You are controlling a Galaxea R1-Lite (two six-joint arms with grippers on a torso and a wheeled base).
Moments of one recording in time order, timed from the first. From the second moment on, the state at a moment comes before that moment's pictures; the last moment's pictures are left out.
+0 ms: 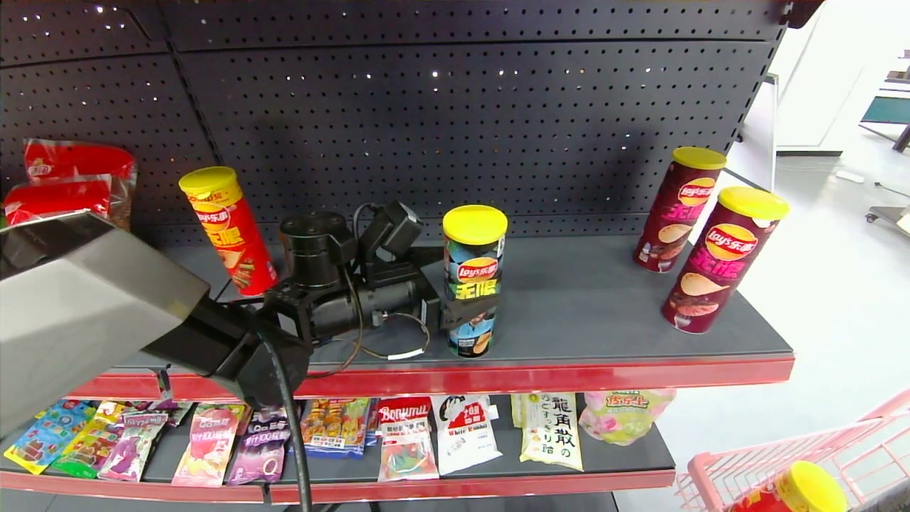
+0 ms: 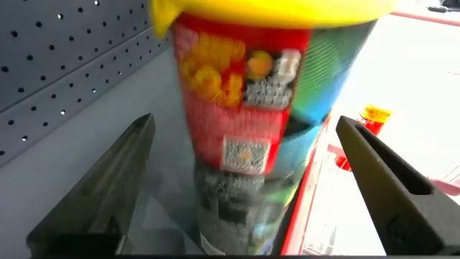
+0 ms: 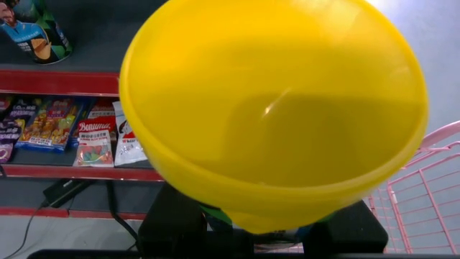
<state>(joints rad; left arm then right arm) -0.50 2.08 -0.93 -1.10 -0.61 0.09 0.19 0.39 -0.39 0.20 -0.16 -0.01</state>
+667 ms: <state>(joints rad) -0.45 1.94 -0.66 -1.23 -0.61 0.09 0.19 0.38 -0.39 0.20 -0.16 -0.01</state>
